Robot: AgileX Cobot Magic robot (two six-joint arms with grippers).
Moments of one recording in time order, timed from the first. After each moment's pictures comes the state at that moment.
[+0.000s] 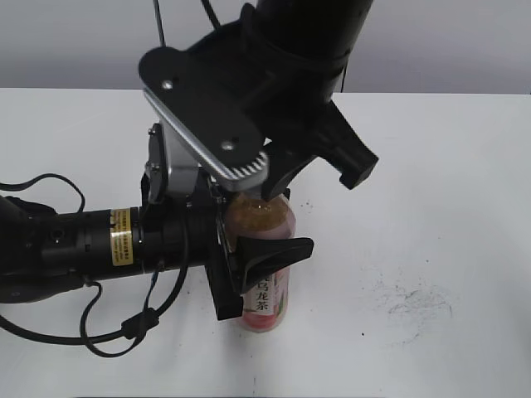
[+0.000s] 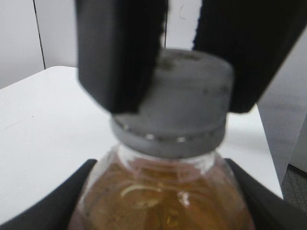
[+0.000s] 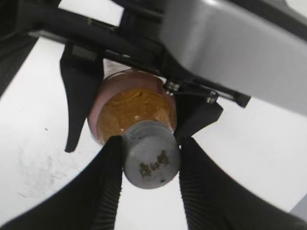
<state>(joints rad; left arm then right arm) -0.52 1.94 -0.63 0.90 -1.22 -0.31 0.85 1.80 -1.63 0.06 1.22 -1.57</state>
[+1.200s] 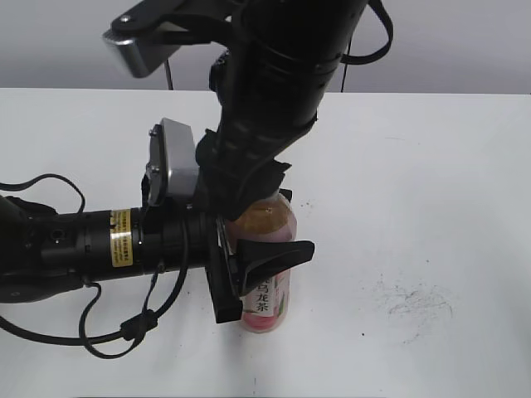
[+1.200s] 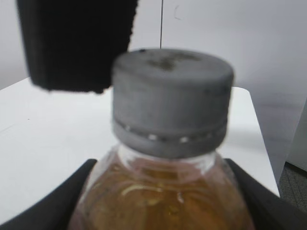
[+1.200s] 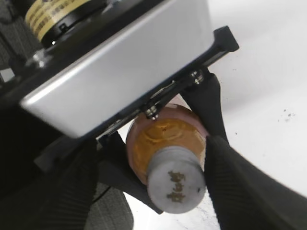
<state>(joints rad) -0.52 1.94 -0.63 0.92 -1.22 -0.30 0.85 1.80 -1.63 0.15 1.22 -0.53</state>
